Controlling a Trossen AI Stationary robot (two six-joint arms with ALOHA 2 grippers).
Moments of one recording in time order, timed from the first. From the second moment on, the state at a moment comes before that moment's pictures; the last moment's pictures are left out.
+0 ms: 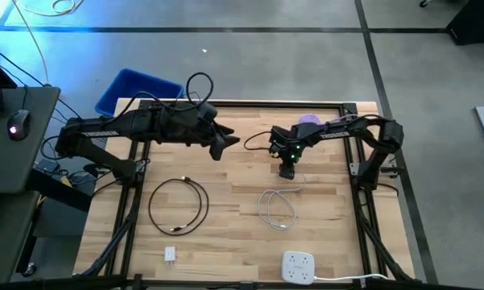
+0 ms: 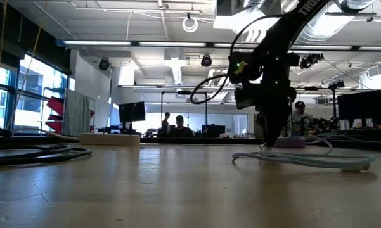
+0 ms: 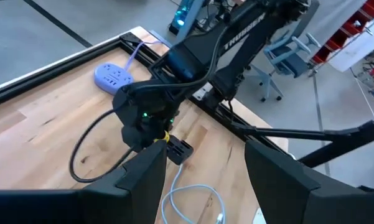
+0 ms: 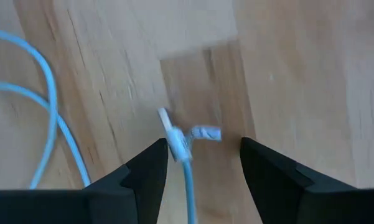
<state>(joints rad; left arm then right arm) 0.01 1.35 1.50 -0.59 -0.20 -0.61 -0.33 1.76 0.99 -0.65 -0.27 -0.09</state>
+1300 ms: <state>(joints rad) 0.08 1.46 1.31 -0.37 -0.12 -0.40 -0.49 1.28 0.98 -0.55 -0.59 0.28</state>
